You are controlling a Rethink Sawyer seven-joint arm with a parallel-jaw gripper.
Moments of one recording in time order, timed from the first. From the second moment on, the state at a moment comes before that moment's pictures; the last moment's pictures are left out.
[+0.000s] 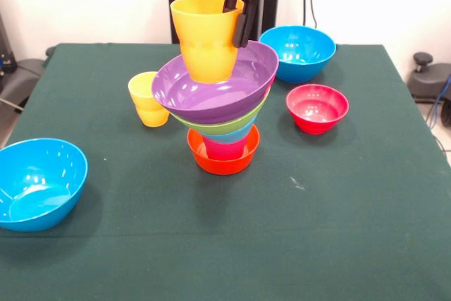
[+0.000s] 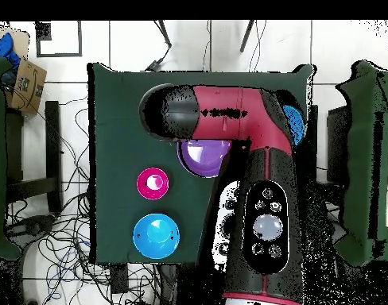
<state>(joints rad) -0.18 -0.76 0.00 1.30 -0.20 0.86 2.32</state>
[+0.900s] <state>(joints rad) -0.18 -0.76 0.02 1.38 -0.22 0.81 2.32</state>
